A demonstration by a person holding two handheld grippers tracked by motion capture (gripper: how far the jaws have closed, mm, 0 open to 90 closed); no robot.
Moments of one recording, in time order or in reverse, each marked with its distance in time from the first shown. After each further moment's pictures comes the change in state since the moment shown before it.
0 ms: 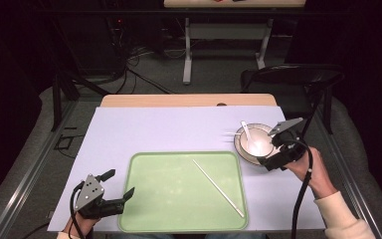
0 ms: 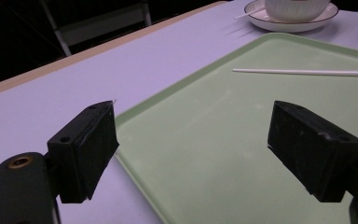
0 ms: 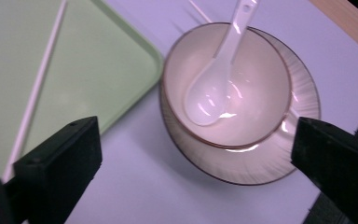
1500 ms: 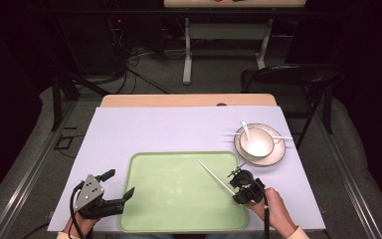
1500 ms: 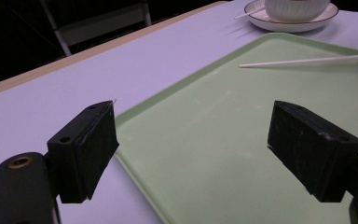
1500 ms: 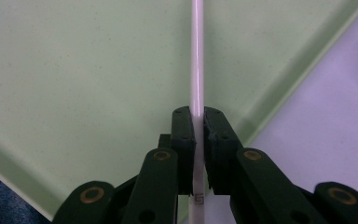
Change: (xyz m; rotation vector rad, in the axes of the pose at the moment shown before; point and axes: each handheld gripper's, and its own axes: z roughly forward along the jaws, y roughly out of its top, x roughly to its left) left arm 0.001 0.000 0.000 0.001 0.000 0.005; right arm 0.127 -0.025 0.071 0.311 0.142 0.130
